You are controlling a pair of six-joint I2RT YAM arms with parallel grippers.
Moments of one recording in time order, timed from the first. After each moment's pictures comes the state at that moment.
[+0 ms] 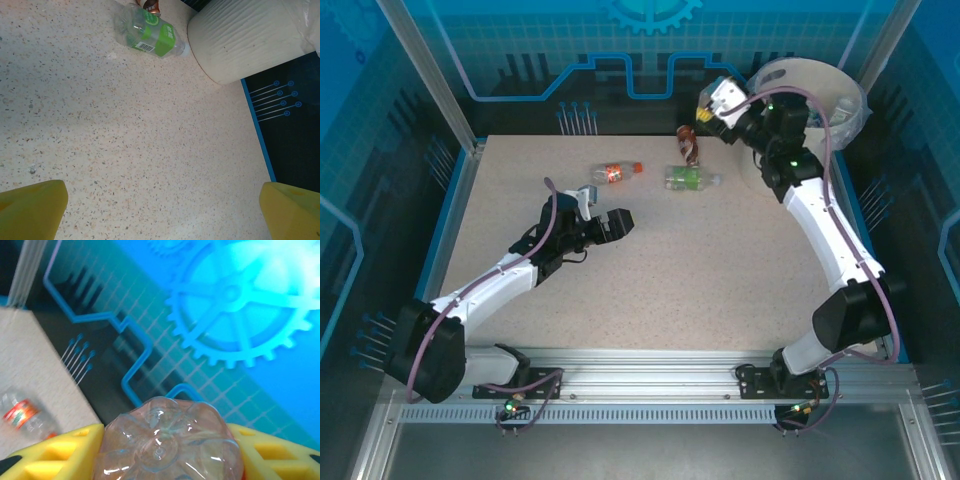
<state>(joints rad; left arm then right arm) -0.40 1.29 0.78 0.02 0.29 -0.72 0.21 1.55 1.59 -0.07 -0.34 -0.65</state>
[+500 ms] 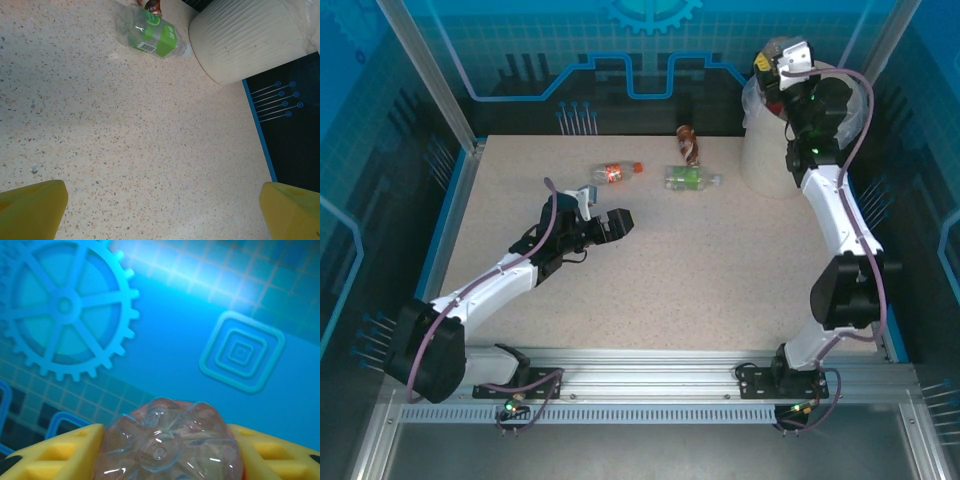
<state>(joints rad) -0.40 1.29 0.78 0.01 0.29 -0.72 0.01 1.70 1.62 0.35 -0.17 -0.36</state>
